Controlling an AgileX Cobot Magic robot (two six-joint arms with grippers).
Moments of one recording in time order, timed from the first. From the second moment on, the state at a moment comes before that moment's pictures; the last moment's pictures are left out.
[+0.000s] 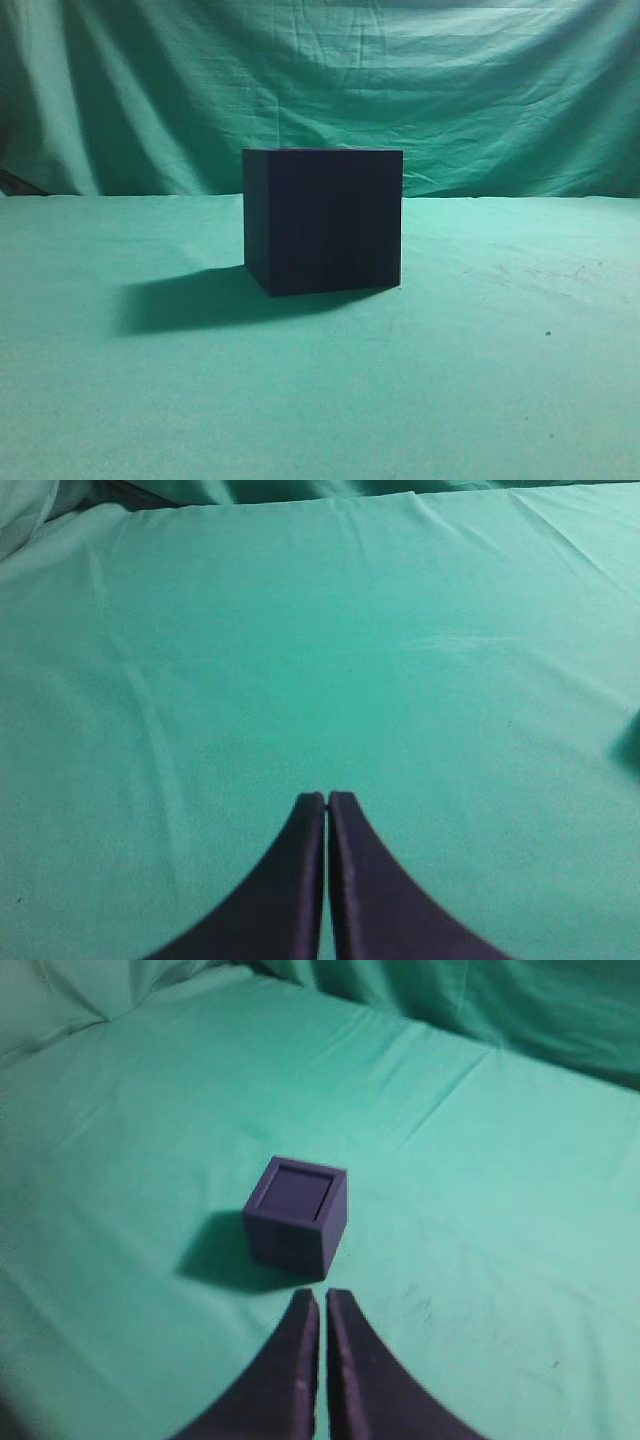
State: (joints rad) left arm -0.11 -0.02 0.02 0.09 0.36 -0.03; right arm 0.73 0.40 -0.85 -0.04 1.00 0.05
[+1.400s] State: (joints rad) left arm -0.11 -0.02 0.02 0.09 0.36 -0.03; right arm 0.04 -0.01 0.03 -0.02 0.39 0.04
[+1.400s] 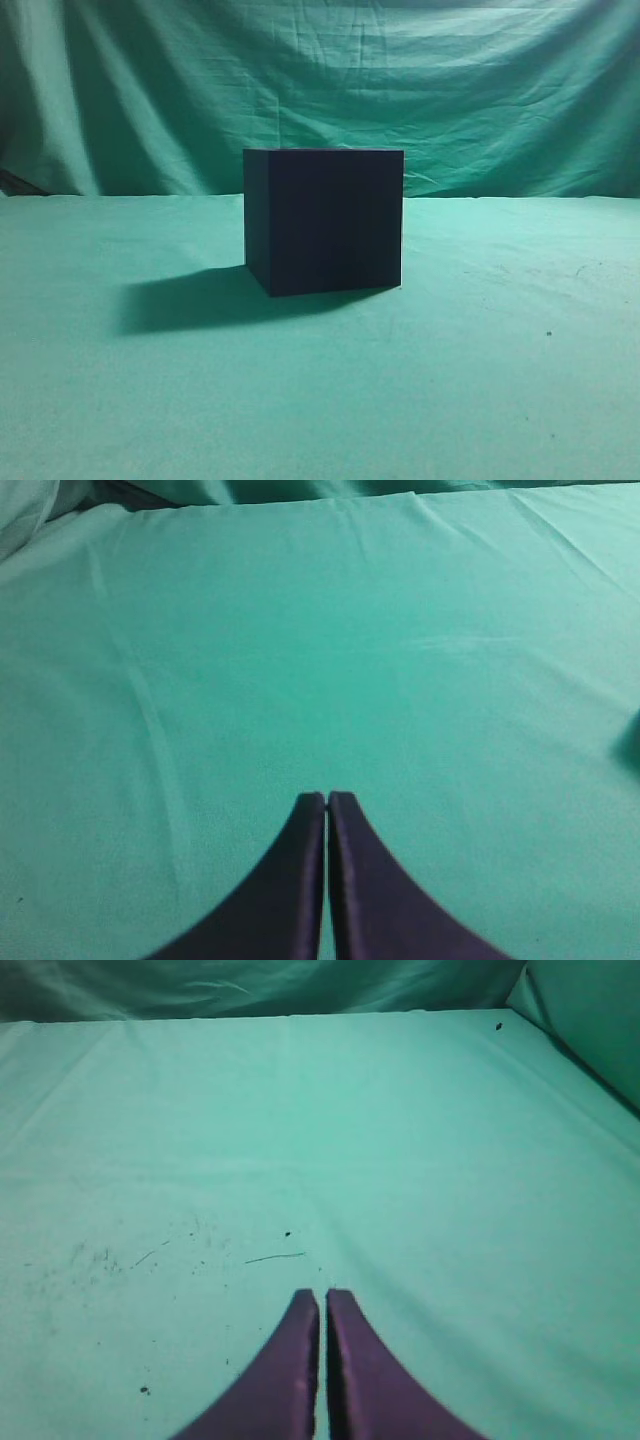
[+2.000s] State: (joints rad) left arm -0.11 -0.02 0.02 0.09 0.36 -0.03; right arm 0.04 -0.01 0.03 -0.01 0.39 0.04
